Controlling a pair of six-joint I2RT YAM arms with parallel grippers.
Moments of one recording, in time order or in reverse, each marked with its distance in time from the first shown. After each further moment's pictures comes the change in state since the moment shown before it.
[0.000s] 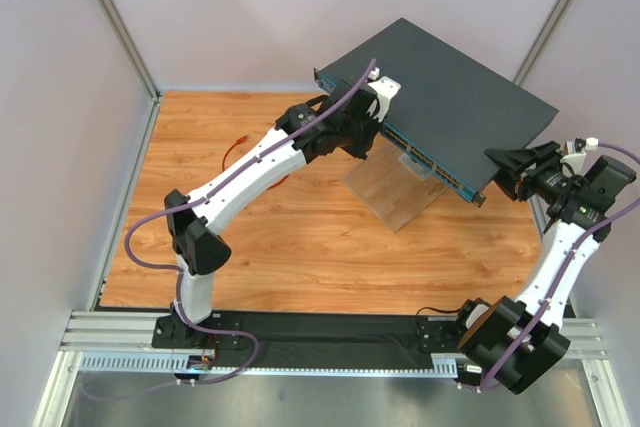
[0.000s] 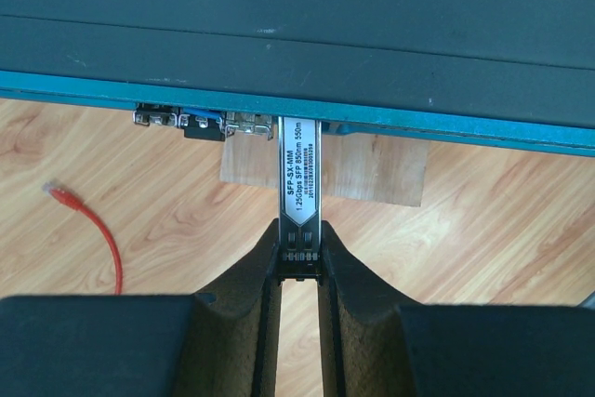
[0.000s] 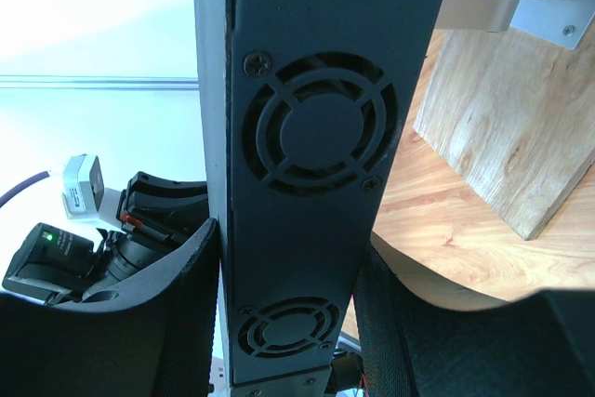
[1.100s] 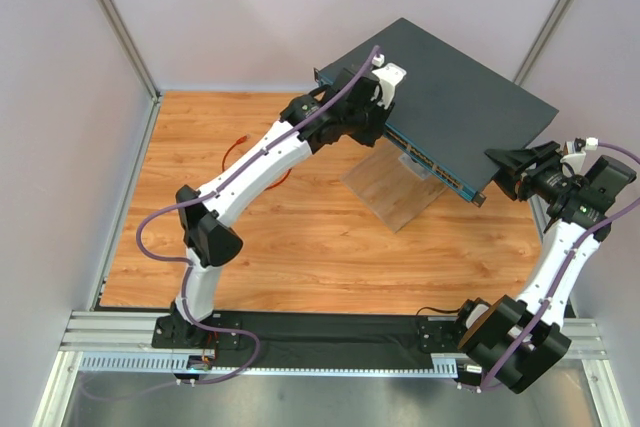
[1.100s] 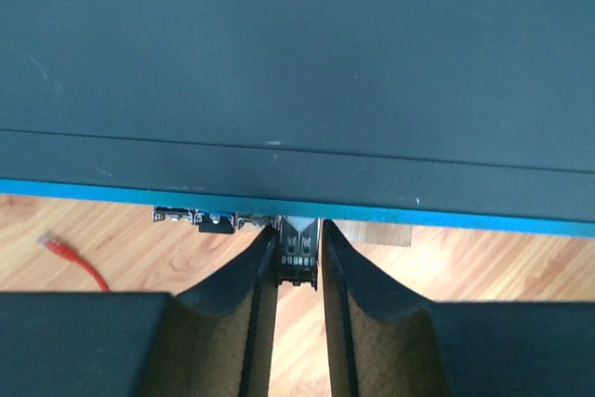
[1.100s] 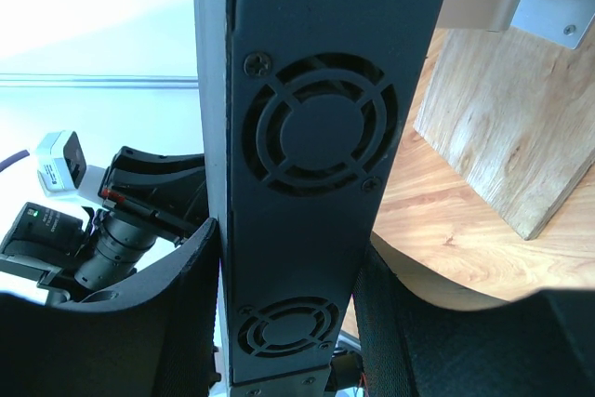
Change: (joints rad) left arm 0.028 0.106 0.165 0.013 0.050 0.018; right arm 0.000 0.004 0.000 0.000 -0.003 -0.004
